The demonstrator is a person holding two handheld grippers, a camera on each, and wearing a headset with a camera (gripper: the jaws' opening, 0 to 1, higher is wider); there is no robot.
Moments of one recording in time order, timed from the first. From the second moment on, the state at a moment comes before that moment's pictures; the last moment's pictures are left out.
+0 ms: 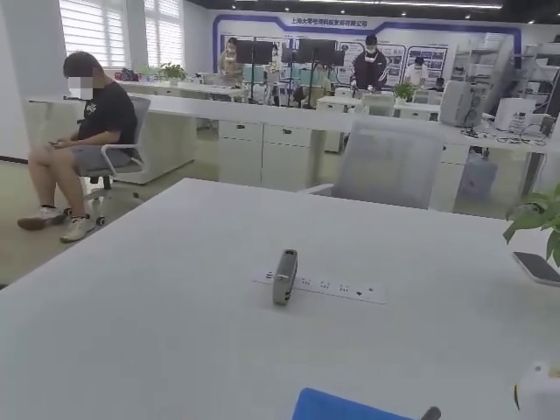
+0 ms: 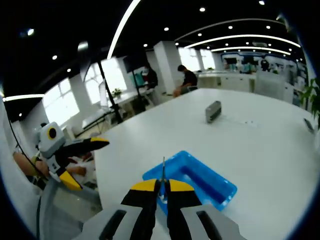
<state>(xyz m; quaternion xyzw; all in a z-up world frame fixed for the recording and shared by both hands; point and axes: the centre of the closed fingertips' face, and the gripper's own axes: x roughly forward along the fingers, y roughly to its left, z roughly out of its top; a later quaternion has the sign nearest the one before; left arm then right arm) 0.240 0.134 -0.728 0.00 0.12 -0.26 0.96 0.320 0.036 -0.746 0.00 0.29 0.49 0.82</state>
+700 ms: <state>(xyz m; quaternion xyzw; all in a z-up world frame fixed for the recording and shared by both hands) 0.240 0.134 -0.733 0.01 0.13 -0.26 0.96 0.366 0.025 -0.811 -0.03 0.35 0.44 0.82</state>
